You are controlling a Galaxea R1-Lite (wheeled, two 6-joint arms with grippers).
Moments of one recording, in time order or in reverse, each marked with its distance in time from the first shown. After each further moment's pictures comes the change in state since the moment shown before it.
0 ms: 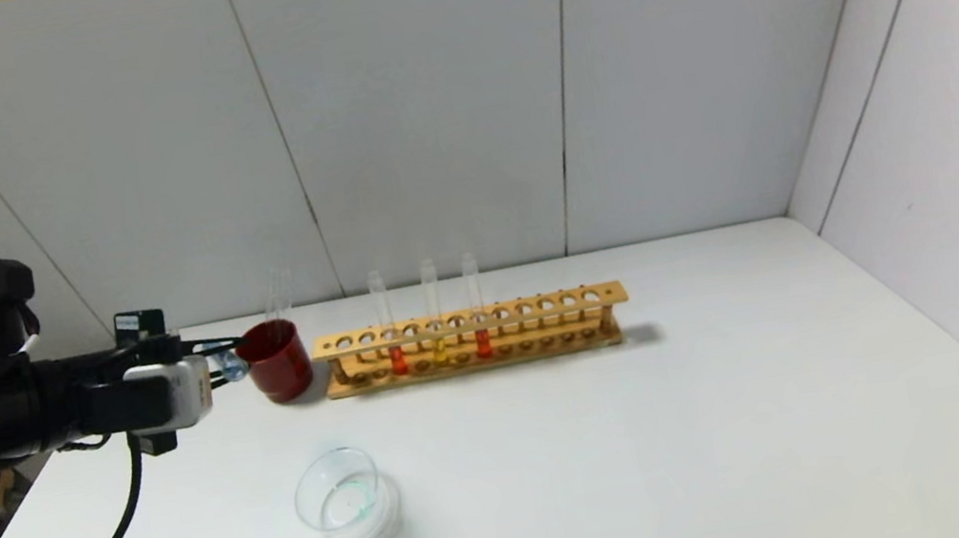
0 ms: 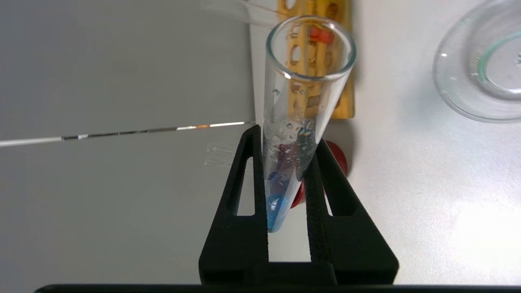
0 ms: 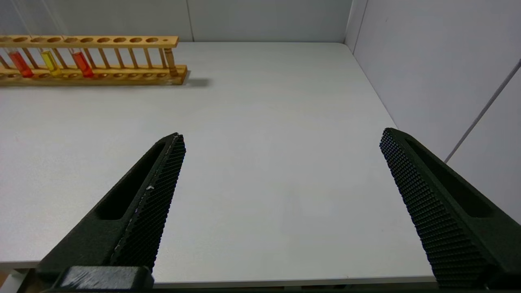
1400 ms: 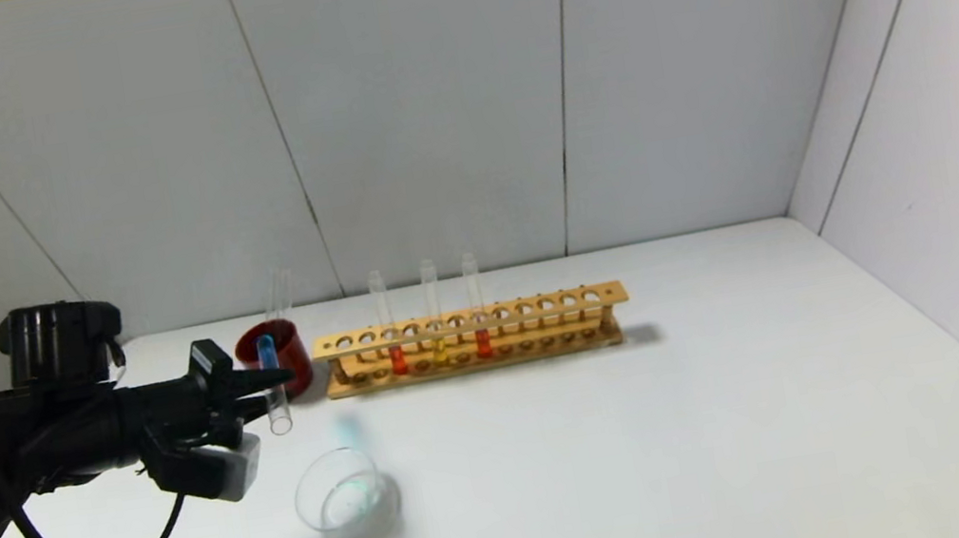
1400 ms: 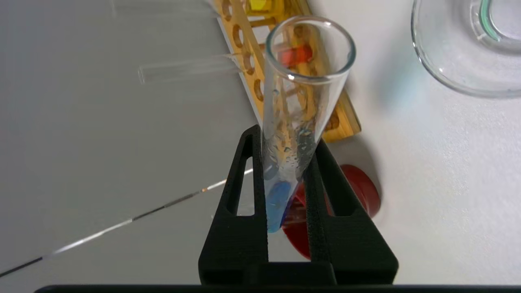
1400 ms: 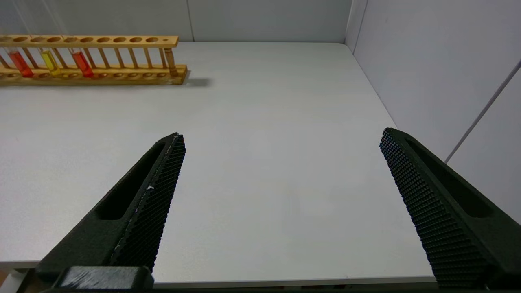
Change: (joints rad) left arm -0.039 0.193 0.053 -0.186 -0.070 0.375; right arm 0.000 0.000 0.000 0.000 0.000 0.000
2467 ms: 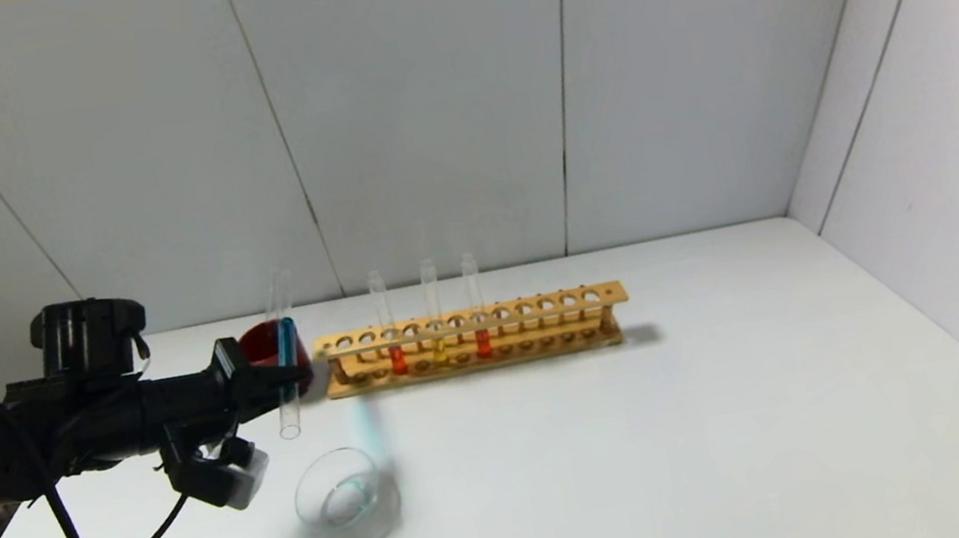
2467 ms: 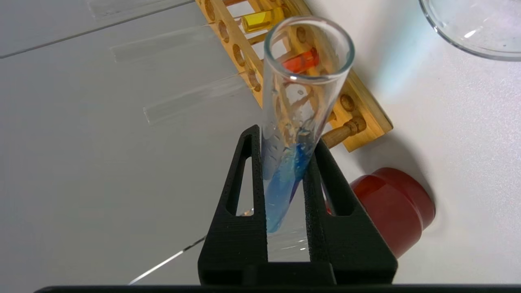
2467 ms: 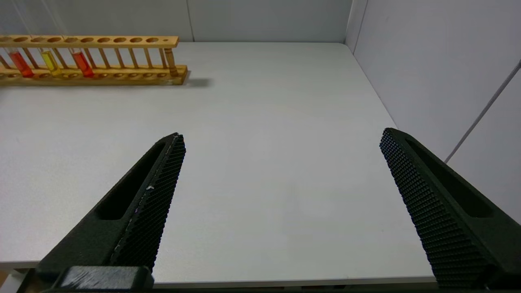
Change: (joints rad) left arm 0.007 0.087 -0.059 0.000 -0.056 0.250; right arm 0.000 0.000 0.000 0.000 0.000 0.000
